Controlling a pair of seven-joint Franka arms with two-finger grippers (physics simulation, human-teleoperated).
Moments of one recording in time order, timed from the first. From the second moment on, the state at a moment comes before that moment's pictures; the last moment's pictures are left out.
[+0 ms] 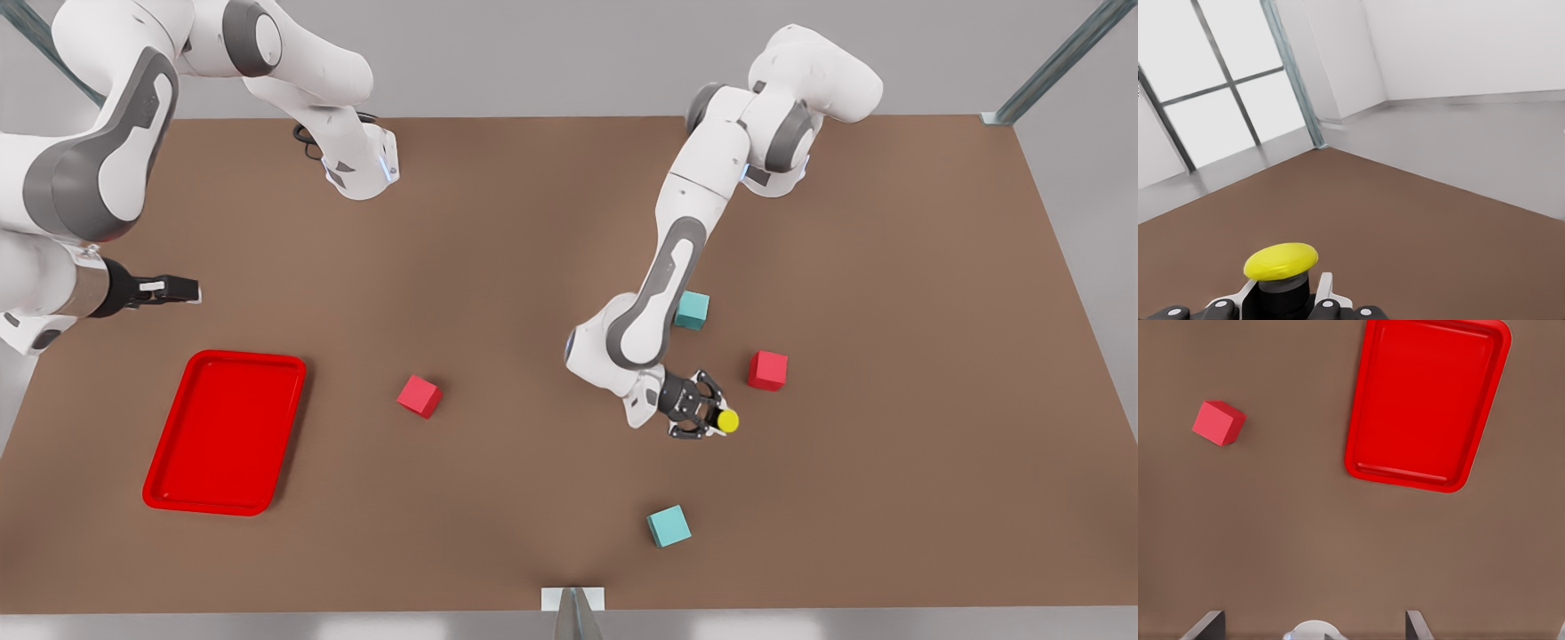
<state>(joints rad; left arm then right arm) -0.81 1.02 0.24 -1.21 0.98 1.64 -1.93 -0.07 0.38 -0.01 -1.03 -0.03 1.10 -0.17</state>
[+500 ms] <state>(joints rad) -0.79 1.13 0.24 -1.22 1.18 1.68 -2.42 0.09 0.39 -0.01 -1.02 -0.03 1.15 -0.13</state>
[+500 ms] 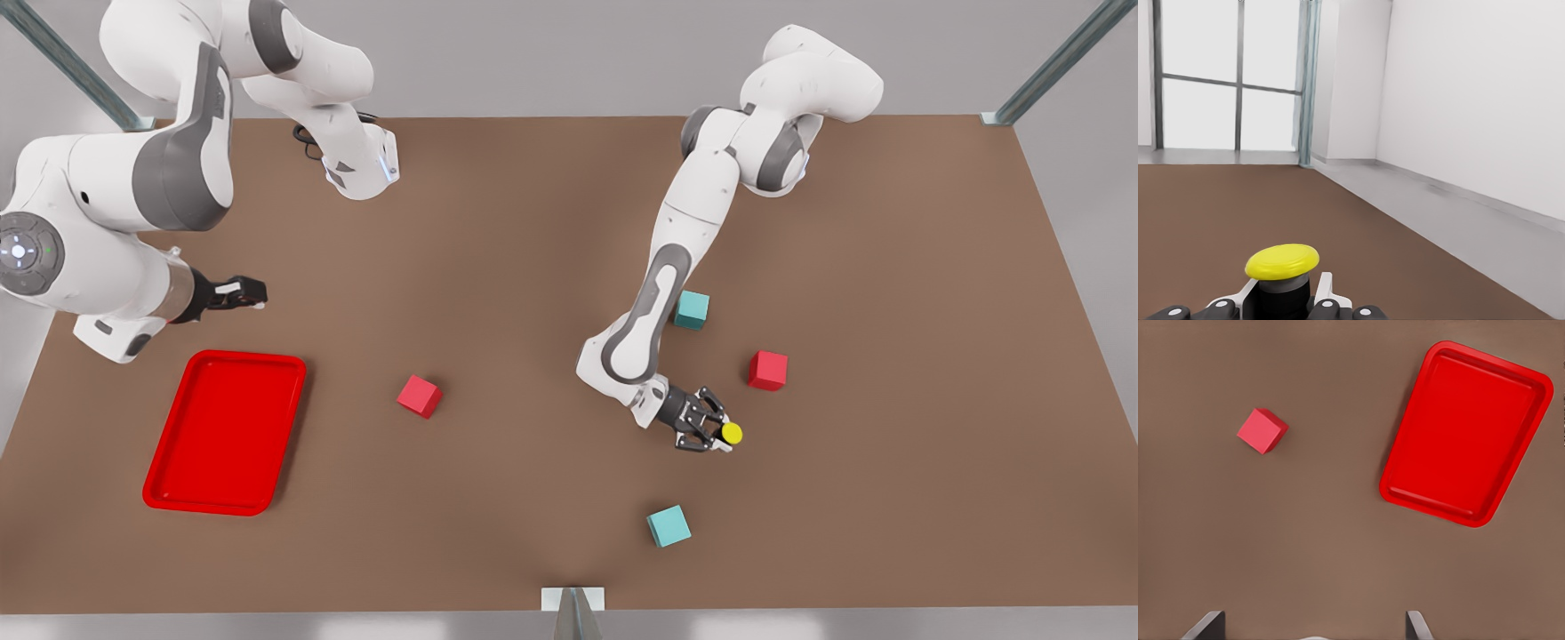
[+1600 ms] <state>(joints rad) -0.80 1.05 0.24 -1.25 1.25 1.68 -2.41 0.09 0.45 -0.01 -0.98 -0.02 1.28 0.03</state>
